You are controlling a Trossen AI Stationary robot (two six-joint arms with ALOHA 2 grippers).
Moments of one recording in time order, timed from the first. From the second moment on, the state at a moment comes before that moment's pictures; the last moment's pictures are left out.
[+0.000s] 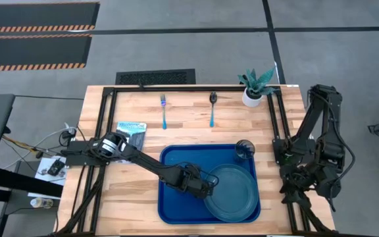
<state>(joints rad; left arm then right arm) -0.37 2.20 1.64 -0.55 -0.20 -1.65 1.27 0.91 0.88 -0.83 0.32 1.57</state>
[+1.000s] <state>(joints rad) 0.04 1.75 1.64 -1.06 -0.41 -1.08 0.95 0.92 0.88 -0.83 0.32 1.59</state>
